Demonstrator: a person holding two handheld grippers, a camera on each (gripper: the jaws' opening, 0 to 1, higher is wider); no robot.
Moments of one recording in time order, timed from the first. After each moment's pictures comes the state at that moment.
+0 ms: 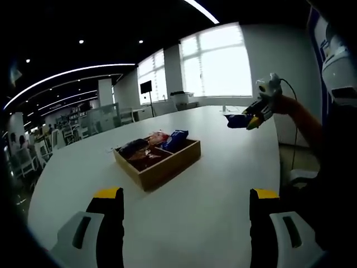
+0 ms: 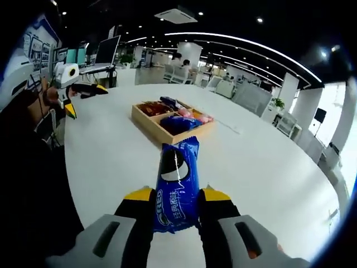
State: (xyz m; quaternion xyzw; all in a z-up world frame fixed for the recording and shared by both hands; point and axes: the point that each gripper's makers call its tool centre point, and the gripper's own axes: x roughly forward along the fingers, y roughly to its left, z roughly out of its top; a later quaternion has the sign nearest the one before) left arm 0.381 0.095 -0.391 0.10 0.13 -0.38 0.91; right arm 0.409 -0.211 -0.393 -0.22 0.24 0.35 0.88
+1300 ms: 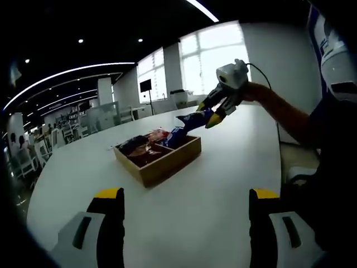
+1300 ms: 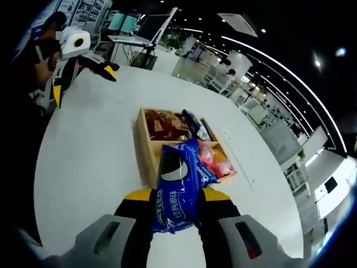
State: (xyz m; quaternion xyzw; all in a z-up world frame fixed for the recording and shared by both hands) left arm 0.382 0.097 -0.399 0.10 0.13 -0.38 0.91; right arm 0.510 -0.096 -0.388 -0.38 0.19 0.46 0.78
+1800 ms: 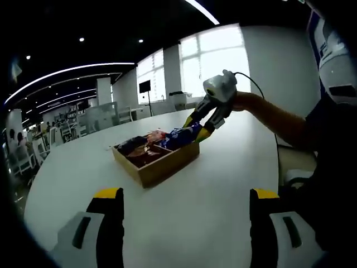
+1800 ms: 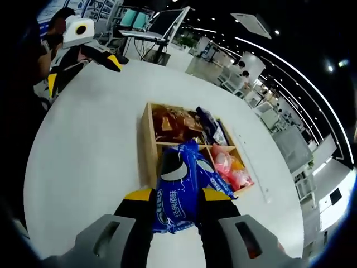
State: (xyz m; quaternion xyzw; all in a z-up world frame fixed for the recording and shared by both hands) left arm 0.380 0.097 -0.397 0.08 0.13 -0.39 0.91; right arm 0.520 -0.071 -0.419 -0.40 0.20 0.49 0.75
